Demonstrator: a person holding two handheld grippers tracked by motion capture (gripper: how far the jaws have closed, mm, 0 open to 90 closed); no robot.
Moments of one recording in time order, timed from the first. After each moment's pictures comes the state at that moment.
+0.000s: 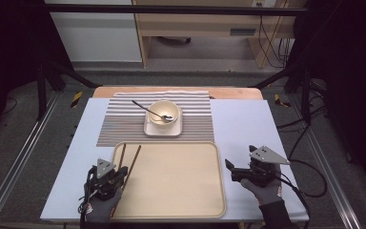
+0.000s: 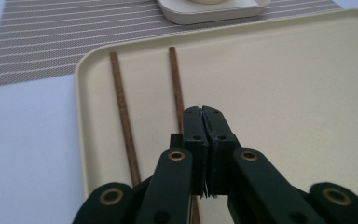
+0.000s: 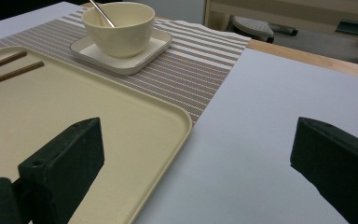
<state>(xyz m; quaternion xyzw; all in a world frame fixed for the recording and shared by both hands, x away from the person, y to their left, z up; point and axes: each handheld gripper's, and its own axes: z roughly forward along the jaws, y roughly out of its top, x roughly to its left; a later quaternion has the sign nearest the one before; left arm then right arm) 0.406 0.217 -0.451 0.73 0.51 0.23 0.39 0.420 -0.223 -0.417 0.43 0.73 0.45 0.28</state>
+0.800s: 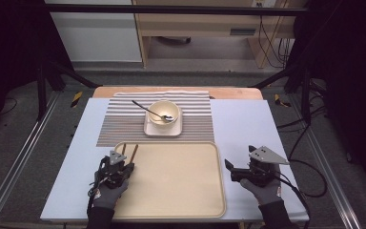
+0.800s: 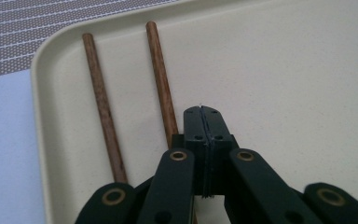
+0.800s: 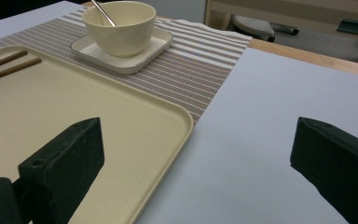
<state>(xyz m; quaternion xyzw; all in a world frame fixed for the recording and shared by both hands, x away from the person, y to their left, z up) 0.442 0.215 -0.474 0.76 0.51 0.20 0.34 0.420 -0.222 -0.418 0.43 0.73 0.45 0.28</state>
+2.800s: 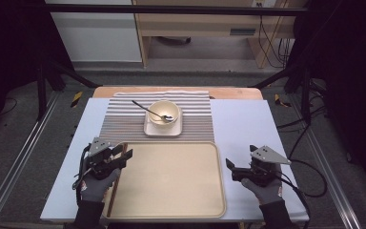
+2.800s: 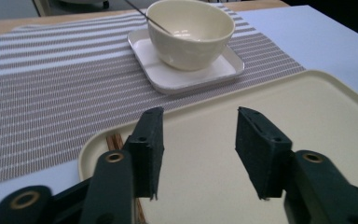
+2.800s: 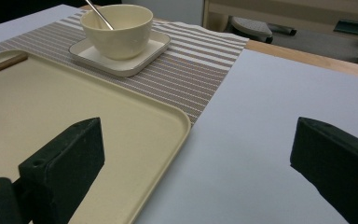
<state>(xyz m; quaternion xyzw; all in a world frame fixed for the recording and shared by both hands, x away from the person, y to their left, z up) 0.444 0.231 -0.404 0.73 0.47 0.22 0.45 0.420 -0.224 -0.416 0.43 0.72 0.46 0.29</state>
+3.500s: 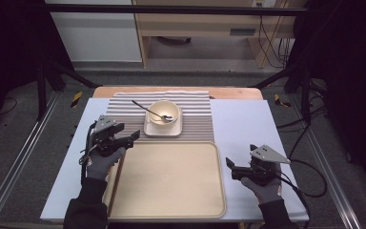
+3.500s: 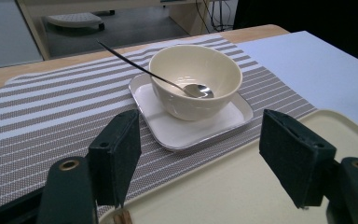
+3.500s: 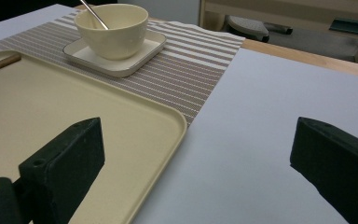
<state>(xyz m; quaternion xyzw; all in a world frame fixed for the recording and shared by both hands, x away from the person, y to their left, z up) 0.500 0.223 -0.385 0.73 0.44 0.23 0.47 0.423 -0.224 -0.417 0.44 0.72 0.45 0.29</state>
